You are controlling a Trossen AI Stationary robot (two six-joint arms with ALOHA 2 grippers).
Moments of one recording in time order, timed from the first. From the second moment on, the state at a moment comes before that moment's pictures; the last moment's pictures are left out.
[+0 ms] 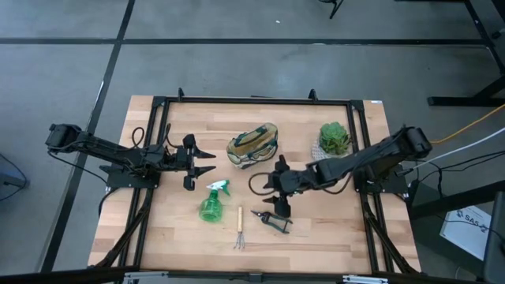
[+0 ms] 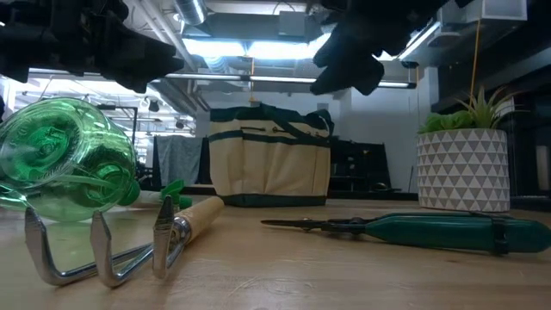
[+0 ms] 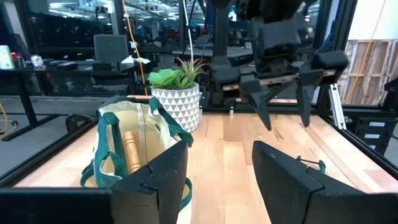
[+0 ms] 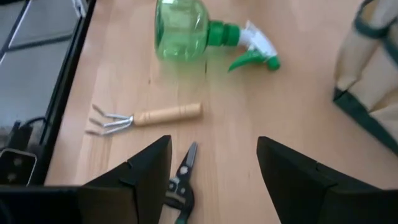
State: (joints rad) left arm -0.11 0.76 0.10 0.68 -0.21 -0.02; right arm 0.31 1.59 1.03 -0.17 0.10 0.38
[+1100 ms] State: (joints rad) left arm -0.11 0.76 0.10 0.68 -0.21 -0.02; right arm 0.33 1.77 1.03 -0.09 0.10 0.37
